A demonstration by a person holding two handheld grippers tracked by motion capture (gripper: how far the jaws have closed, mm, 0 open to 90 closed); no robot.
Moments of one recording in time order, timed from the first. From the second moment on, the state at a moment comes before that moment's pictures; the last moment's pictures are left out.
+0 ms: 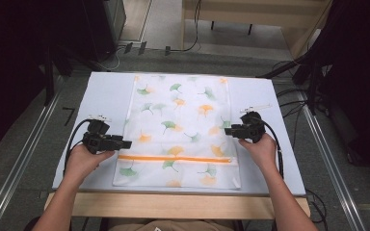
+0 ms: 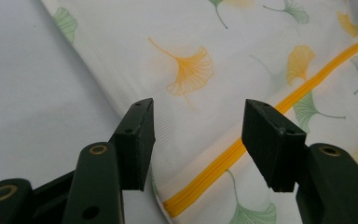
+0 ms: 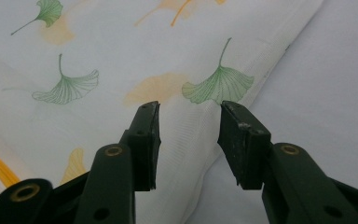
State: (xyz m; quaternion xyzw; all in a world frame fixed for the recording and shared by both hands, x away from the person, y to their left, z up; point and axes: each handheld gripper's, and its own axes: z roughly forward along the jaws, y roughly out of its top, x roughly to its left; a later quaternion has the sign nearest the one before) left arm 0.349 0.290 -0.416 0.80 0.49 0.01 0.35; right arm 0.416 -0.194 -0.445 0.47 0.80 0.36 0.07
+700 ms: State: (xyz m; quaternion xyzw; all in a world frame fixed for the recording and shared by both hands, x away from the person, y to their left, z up) left arm 0.350 0.251 -0.407 0.83 0.44 0.00 0.35; right arm 0.369 -0.225 -0.434 0.48 0.79 0.38 0.07
